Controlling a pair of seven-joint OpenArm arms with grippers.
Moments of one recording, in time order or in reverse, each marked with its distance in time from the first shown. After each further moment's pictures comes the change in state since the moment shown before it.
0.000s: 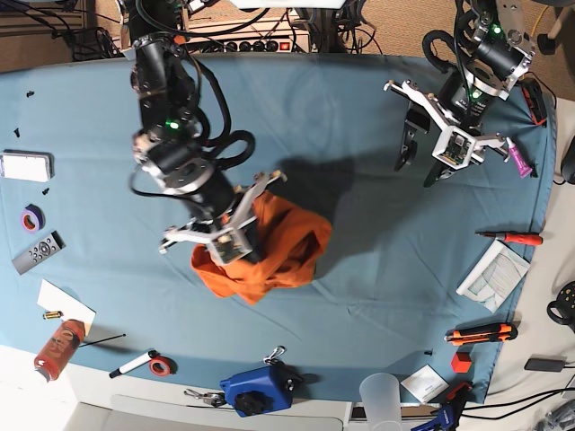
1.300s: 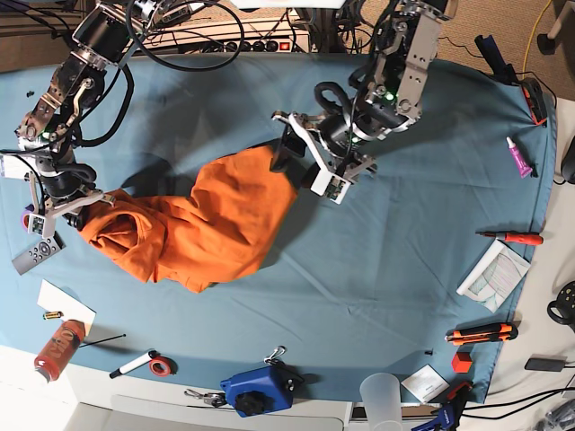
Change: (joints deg) left arm -19.1 6.7 30.0 -29.4 -5.6 17.9 3.9; right arm 1.2 2.5 46.1 -23.0 11.5 5.6 -1.3
